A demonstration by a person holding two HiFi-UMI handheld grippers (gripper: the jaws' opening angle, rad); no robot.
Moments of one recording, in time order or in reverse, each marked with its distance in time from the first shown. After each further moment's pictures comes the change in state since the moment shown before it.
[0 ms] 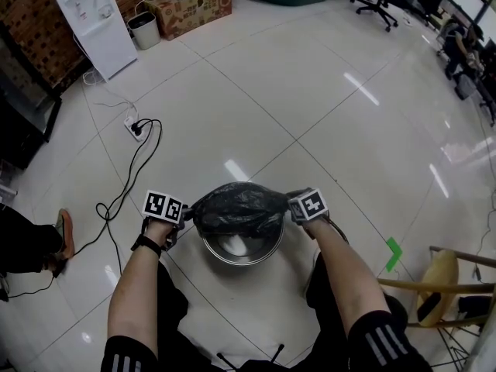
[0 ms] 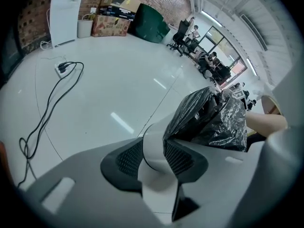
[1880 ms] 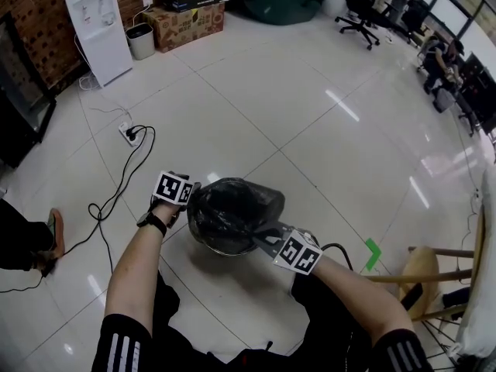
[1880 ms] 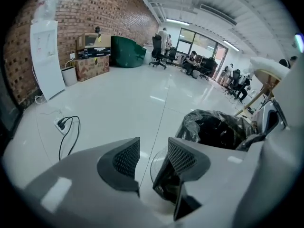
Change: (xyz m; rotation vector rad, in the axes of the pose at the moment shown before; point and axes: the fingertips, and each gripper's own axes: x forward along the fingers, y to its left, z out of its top) left arm -0.044 -0.057 0.093 0.343 -0.227 0.126; right arm -0.158 0.219 0.001 -0.673 -0.186 0.254
